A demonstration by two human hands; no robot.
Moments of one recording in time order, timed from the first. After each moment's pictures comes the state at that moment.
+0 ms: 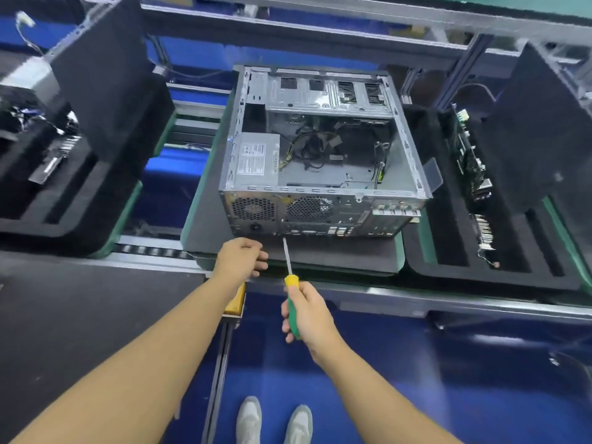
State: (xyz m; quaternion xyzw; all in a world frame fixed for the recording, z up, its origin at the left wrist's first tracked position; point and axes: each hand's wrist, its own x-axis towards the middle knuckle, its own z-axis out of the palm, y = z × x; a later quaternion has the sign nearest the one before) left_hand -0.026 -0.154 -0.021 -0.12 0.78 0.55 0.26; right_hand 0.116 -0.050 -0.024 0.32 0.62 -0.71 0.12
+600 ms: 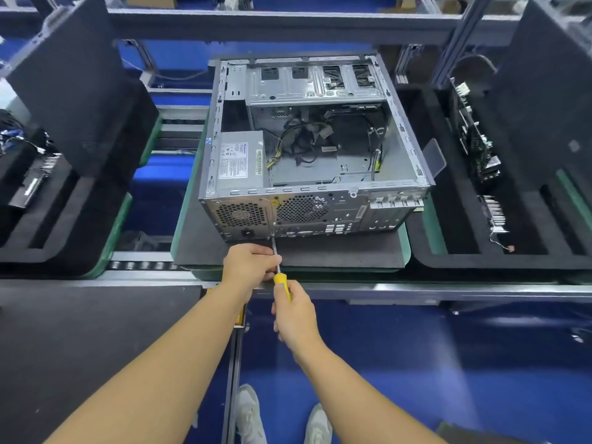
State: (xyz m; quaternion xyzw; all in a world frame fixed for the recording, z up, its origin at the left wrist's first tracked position) left_hand -0.028 -0.124 -0.033 -0.12 0.81 0.52 0.25; right_hand 0.087 -0.070 -0.054 0.36 0.66 -0.65 0.07
